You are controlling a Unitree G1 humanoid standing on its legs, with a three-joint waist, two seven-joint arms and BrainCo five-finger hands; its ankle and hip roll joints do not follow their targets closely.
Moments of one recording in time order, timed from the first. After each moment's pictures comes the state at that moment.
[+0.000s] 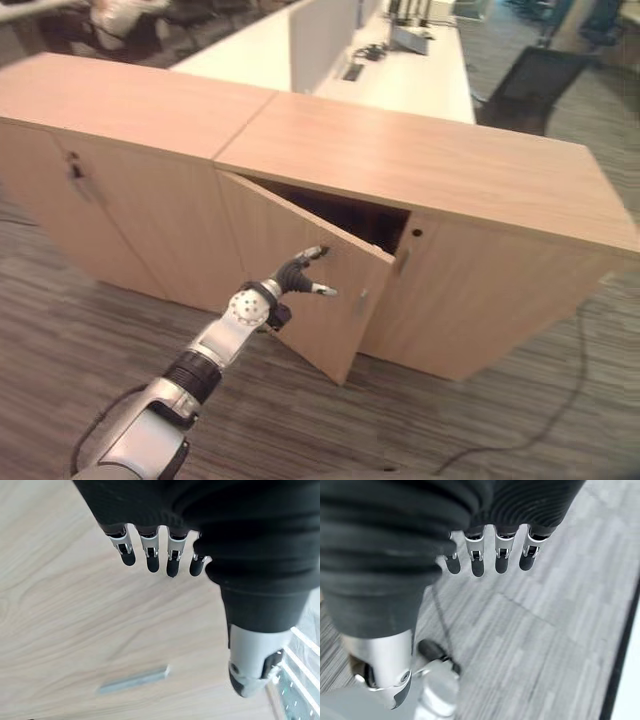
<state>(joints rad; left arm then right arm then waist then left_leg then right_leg) -0.50 0.46 -0.53 0.43 -0.09 0.01 -0.10 0.04 -0.31 0.19 1.42 -0.10 0.14 -0.03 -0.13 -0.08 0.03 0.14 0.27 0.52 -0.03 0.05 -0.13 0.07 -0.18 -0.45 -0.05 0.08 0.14</state>
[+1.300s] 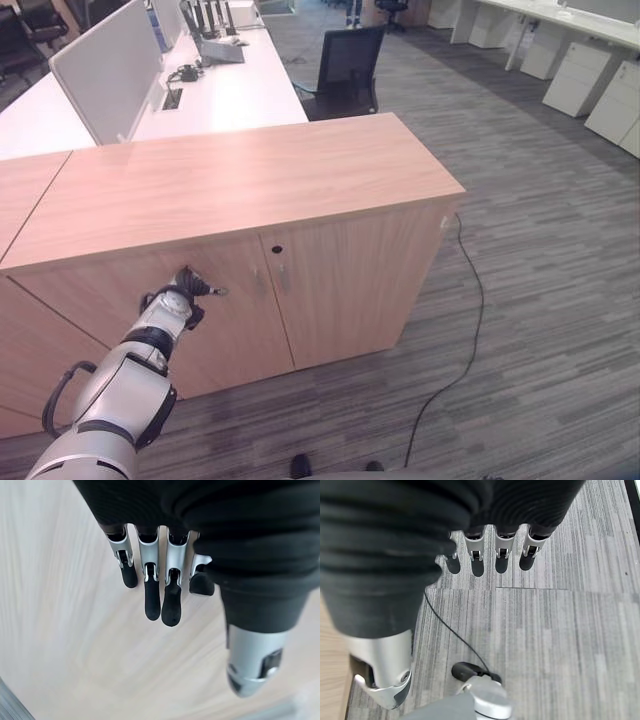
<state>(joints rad) -0.68 0.55 -0.36 1.23 -0.20 0.04 0.12 -0.06 -0.30 0.26 1.39 0.02 0.10 -0.09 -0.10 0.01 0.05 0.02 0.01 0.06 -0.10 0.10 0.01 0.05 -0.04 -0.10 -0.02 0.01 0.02</state>
